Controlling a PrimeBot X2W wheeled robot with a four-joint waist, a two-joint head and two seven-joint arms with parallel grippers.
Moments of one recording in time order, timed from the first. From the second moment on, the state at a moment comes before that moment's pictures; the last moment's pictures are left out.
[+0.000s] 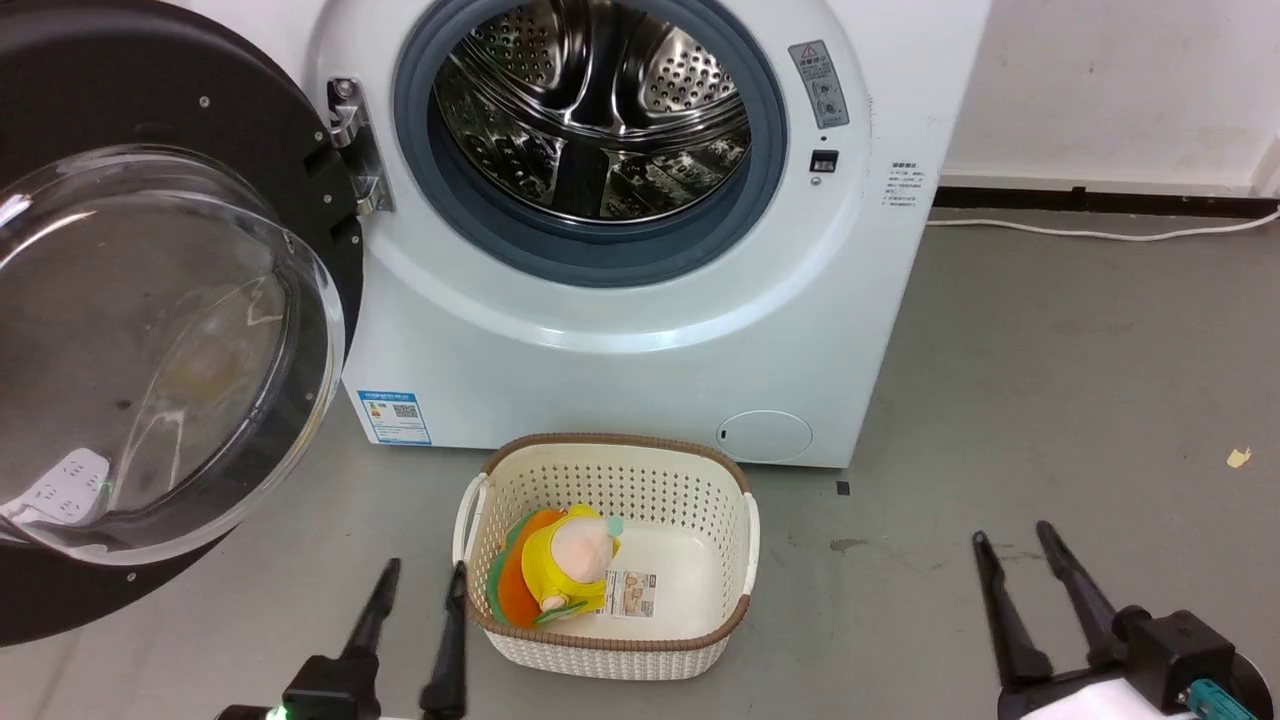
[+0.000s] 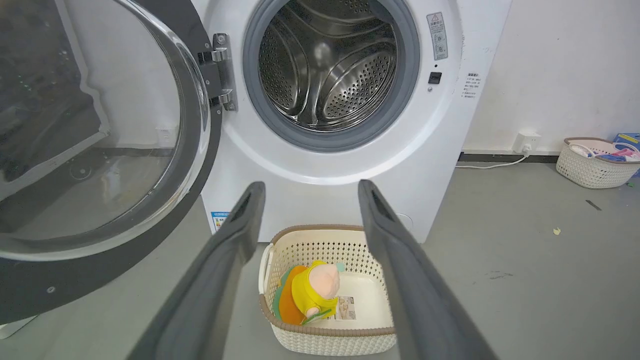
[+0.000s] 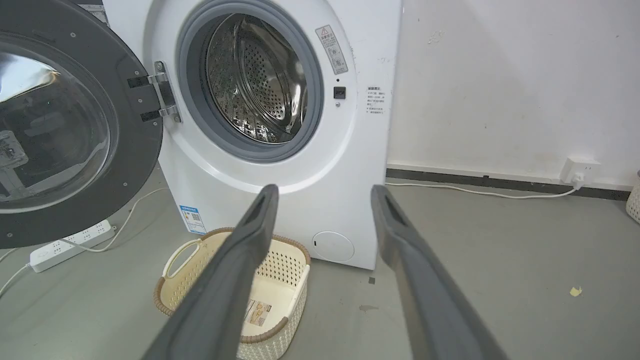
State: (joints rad) left arm 0.08 0.14 -0.18 0.09 -0.18 0.08 -0.26; right arm 0.04 -0.05 -0.03 0.13 0.08 0.13 -0.26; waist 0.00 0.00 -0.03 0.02
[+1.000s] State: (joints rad) left arm 0.07 0.12 -0.14 0.07 -0.15 0.07 -0.20; right arm 0.04 -0.05 -0.02 0.11 0.07 0.13 -0.20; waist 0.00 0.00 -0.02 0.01
